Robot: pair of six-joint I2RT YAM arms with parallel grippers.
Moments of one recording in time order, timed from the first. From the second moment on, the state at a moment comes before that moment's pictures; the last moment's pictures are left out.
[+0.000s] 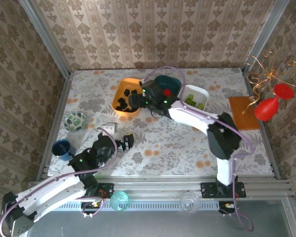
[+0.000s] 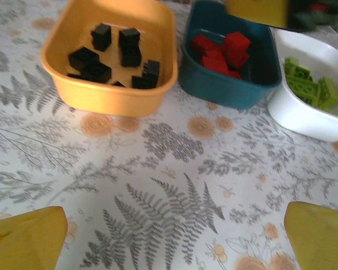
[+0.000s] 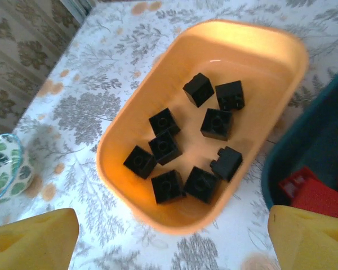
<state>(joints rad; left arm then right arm) -0.90 0.60 0.41 -0.28 -0.42 -0.51 0.71 1.85 1.47 -0.18 0.09 0.47</state>
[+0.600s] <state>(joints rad) -0.37 1.06 0.45 0.16 -0.59 -0.12 0.71 1.24 0.80 -0.02 0.45 0.46</state>
